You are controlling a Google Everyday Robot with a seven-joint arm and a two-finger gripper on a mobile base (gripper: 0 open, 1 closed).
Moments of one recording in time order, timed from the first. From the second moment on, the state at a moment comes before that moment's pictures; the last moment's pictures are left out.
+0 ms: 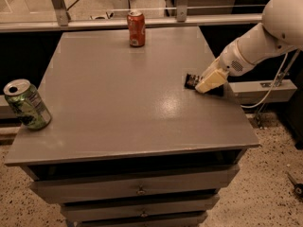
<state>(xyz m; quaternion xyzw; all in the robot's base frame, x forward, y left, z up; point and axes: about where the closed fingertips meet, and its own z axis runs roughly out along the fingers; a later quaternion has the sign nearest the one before) 0.635 -0.198 0.835 -0.51 0.81 0.11 0.28</state>
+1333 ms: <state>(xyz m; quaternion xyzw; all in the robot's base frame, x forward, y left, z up) 0.636 -0.200 0.899 -0.53 0.78 0.07 0.33</state>
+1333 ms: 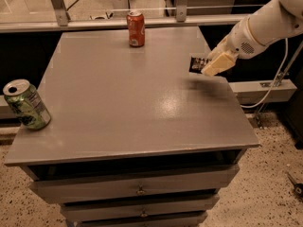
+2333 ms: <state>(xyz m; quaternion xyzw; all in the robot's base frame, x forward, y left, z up) 0.741 -0.183 0.889 -0.51 0.77 0.05 0.39</state>
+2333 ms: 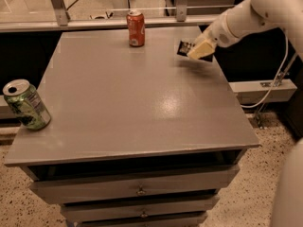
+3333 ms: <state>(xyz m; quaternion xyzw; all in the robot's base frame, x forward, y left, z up) 0.852 -0.107 0.892 -0.50 0.74 0.07 0.44</state>
